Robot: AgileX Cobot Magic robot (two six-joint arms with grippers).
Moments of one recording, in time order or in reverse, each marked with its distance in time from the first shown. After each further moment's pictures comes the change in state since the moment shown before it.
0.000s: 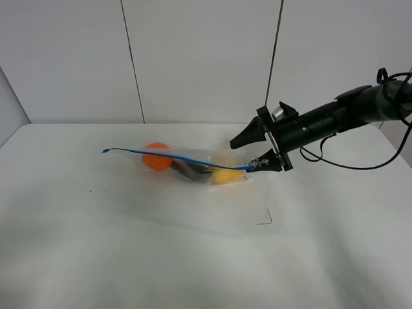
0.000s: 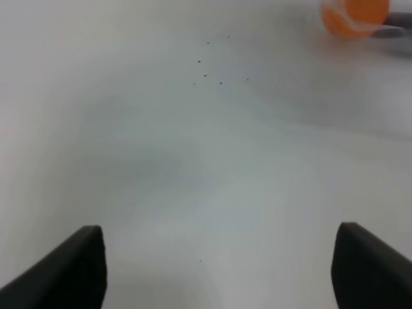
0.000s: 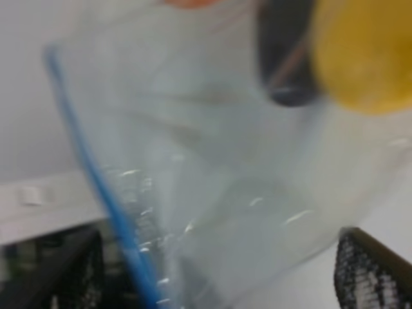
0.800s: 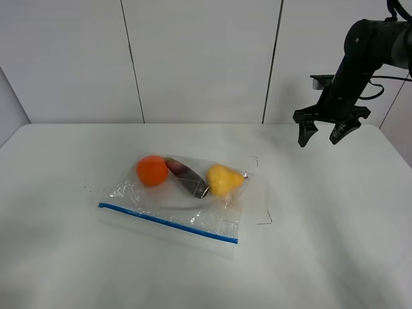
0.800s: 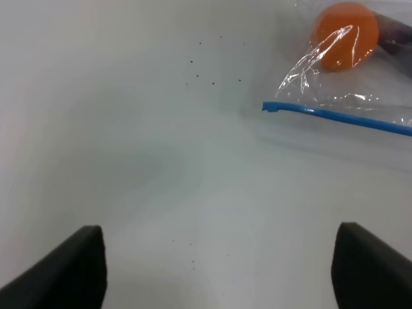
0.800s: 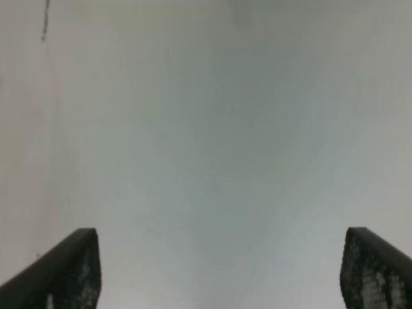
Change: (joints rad) left arm 0.000 0.000 0.000 -0.017 0.000 0.000; right arm -0.001 -0.014 -0.379 -1.017 0.002 0.396
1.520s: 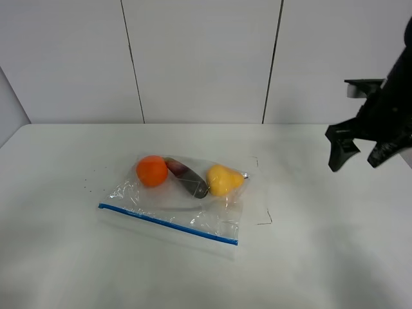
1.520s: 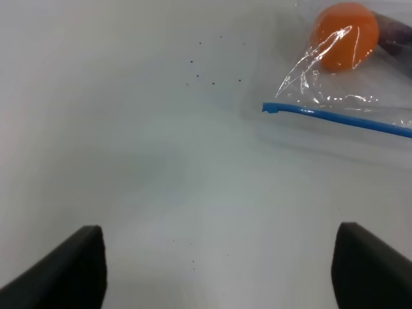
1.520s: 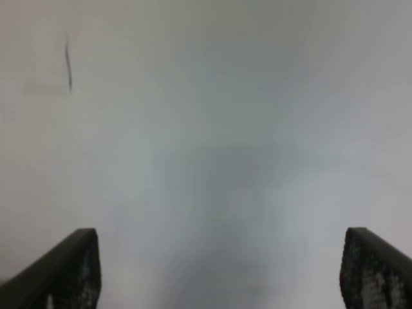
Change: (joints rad) left arm 0.000 0.000 0.000 0.000 0.000 0.000; right arm 0.001 -0.519 0.575 -0.004 0.000 0.008
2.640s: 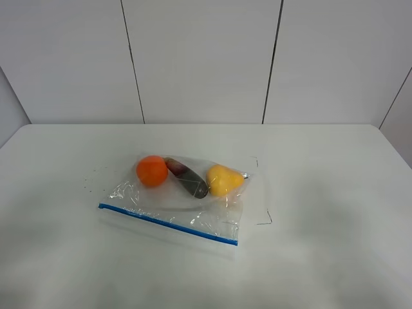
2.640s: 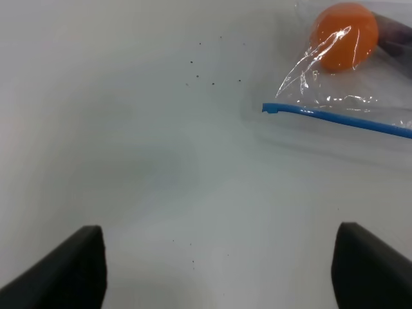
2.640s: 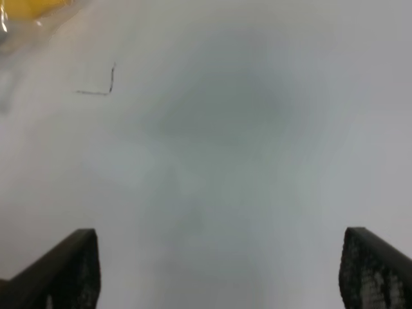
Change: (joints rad) left arm 0.000 0.000 0.000 0.000 -0.001 0.000; right arm 0.000 -1.364 0.783 -0.007 -0.183 0.012
